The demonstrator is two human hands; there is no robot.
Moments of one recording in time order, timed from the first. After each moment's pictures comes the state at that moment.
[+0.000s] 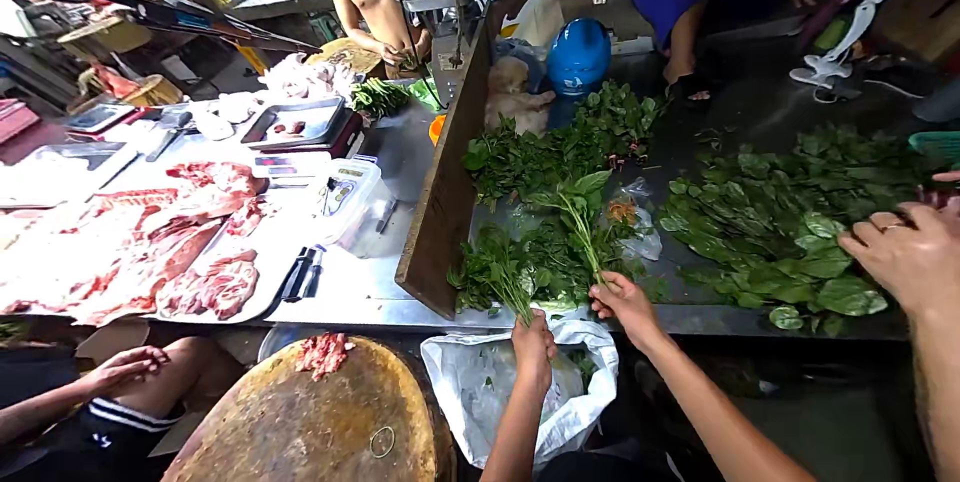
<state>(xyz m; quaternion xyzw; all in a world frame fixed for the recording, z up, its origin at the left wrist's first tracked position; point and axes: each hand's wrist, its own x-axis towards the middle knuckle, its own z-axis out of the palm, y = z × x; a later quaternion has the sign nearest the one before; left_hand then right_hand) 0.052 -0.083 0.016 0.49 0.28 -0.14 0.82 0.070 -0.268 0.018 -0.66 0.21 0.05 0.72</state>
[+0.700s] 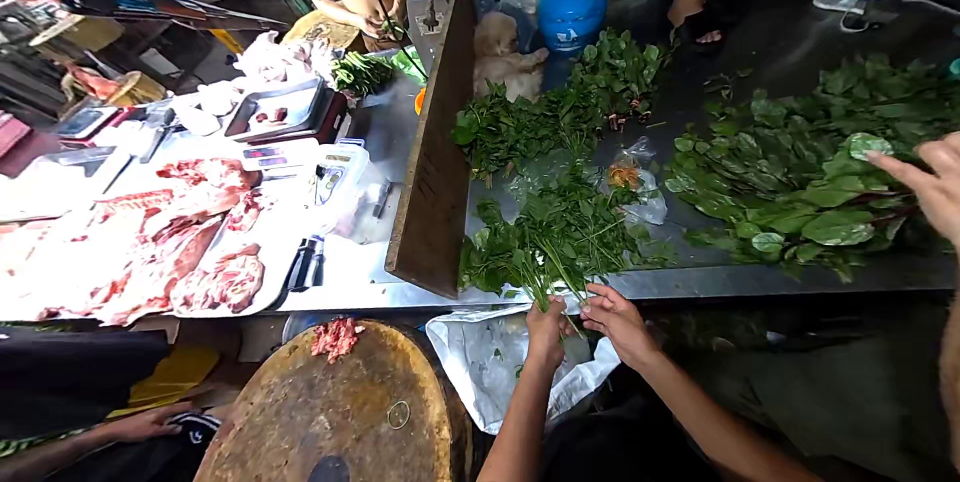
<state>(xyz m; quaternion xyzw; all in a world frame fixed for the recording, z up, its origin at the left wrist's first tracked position) 0.043 -0.094 -0.033 0.50 0.27 -0.20 0.79 0.014 -0.233 -0.025 -0.55 0.28 0.09 0.78</state>
